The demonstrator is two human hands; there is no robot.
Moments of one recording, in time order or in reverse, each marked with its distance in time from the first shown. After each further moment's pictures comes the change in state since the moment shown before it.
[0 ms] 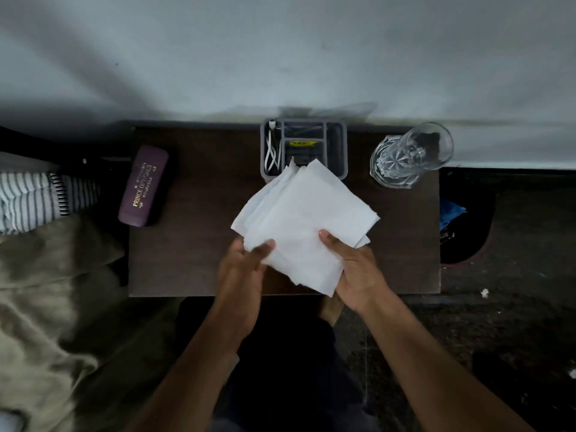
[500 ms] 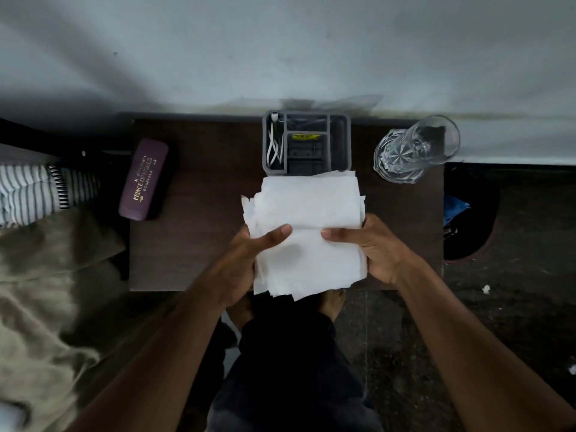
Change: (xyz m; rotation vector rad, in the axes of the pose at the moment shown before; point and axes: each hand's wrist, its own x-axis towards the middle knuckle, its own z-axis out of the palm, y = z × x) left_hand 0.025 0.024 -0.003 0.169 -0.326 -0.139; right_hand 0.016 -0.049 -0.014 -0.517 -0.235 0.123
